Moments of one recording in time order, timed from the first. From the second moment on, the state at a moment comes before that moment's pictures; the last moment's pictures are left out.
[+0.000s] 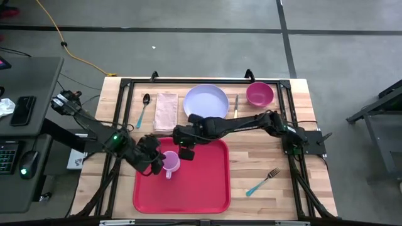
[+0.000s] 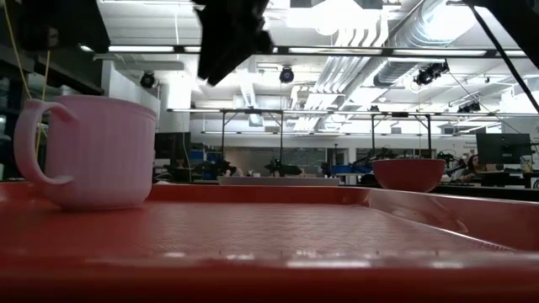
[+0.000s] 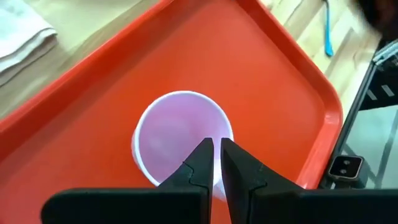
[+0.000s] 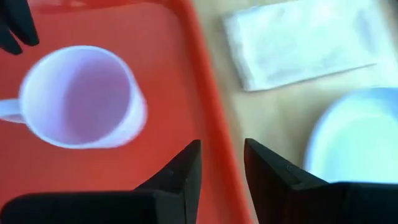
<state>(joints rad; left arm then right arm) -0.60 1.16 0.93 -0.73 -0.42 -1.29 0.14 2.25 2.25 -1.05 0.30 0.29</state>
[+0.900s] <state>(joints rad) -0.46 1.20 0.92 -0.94 -0.22 -1.50 0.21 1.92 2.25 -1.40 0.58 0.39</state>
